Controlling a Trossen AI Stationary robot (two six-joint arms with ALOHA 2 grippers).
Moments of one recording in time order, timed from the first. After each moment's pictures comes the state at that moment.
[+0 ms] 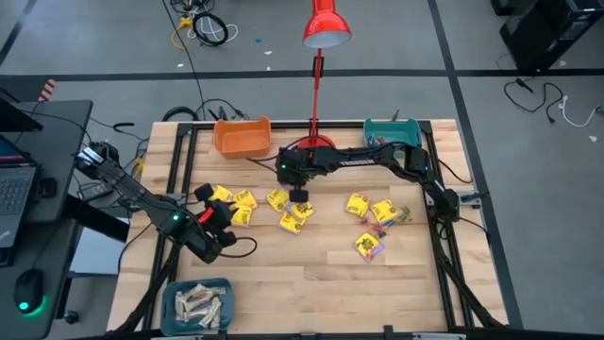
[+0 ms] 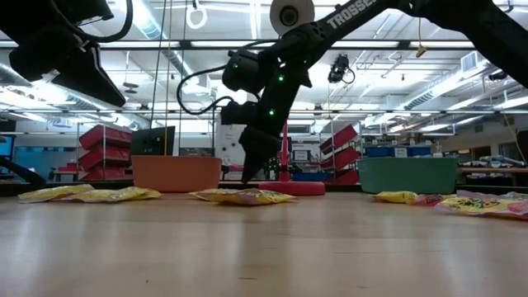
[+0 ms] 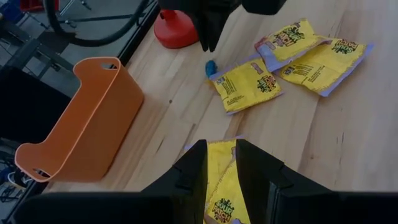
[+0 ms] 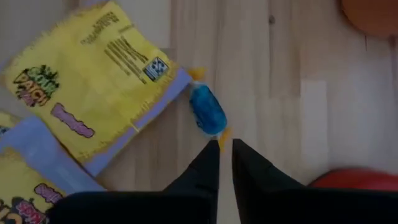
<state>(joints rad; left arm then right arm) -0.63 1.14 0.71 -0.90 -0.94 -0.82 -0.22 2.22 1.72 -0.61 0.09 -0.25</state>
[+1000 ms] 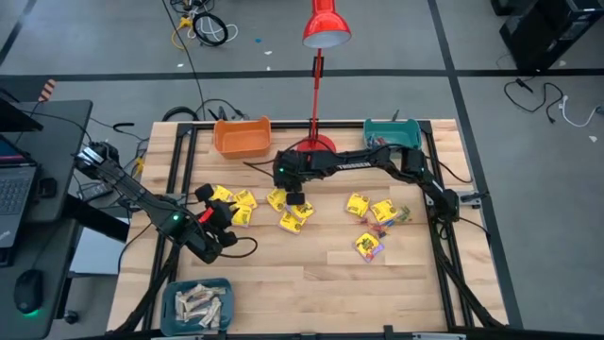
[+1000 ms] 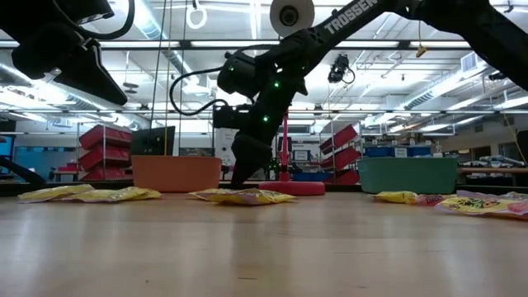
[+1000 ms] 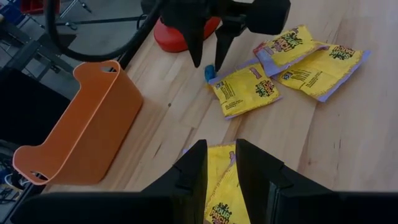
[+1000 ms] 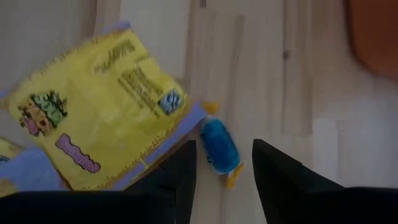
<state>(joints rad) -0.63 1.14 0.71 -0.88 -0.95 -0.82 -0.21 2.26 1.71 -0.50 0.08 -0.31</state>
